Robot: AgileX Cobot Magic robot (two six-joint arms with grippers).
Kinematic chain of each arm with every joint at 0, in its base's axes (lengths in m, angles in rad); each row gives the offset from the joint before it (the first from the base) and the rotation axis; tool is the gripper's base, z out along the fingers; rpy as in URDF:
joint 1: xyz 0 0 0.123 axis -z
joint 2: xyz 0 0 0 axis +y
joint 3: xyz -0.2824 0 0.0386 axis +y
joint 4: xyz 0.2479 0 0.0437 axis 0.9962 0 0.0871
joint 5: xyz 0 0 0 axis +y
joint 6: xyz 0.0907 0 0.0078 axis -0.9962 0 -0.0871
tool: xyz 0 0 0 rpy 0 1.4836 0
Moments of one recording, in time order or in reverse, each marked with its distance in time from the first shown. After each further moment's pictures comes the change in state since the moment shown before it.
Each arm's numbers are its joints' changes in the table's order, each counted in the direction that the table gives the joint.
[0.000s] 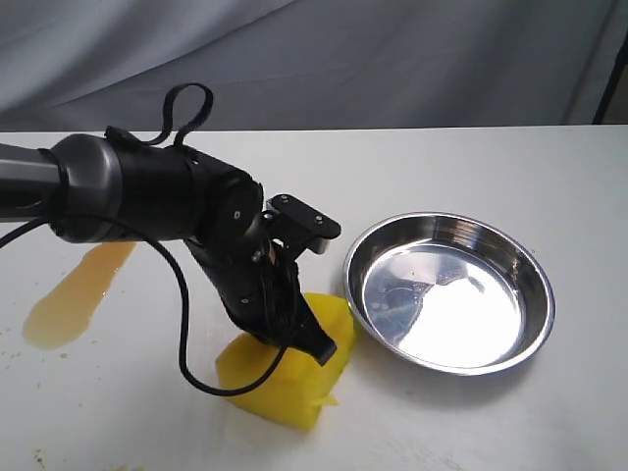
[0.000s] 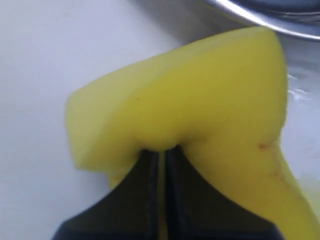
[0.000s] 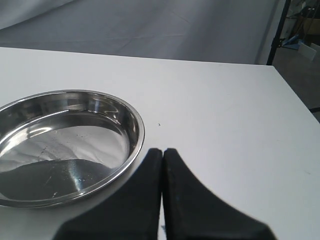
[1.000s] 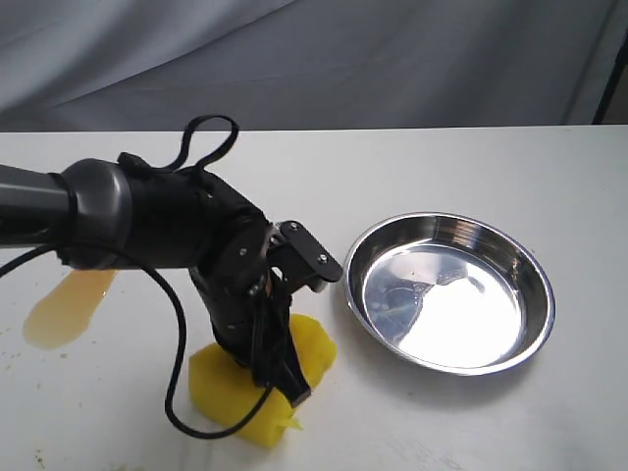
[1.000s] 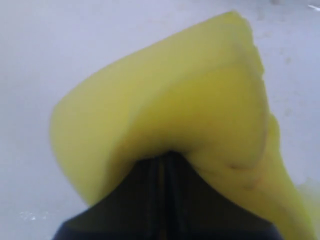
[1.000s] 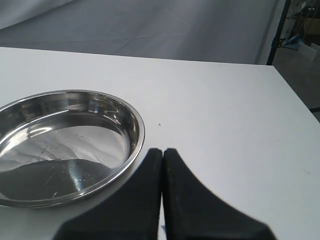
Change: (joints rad) left arm 0.073 -0.002 0.047 0.106 0.037 -0.085; right arm 0.000 0.000 0.000 0.000 0.000 0.000
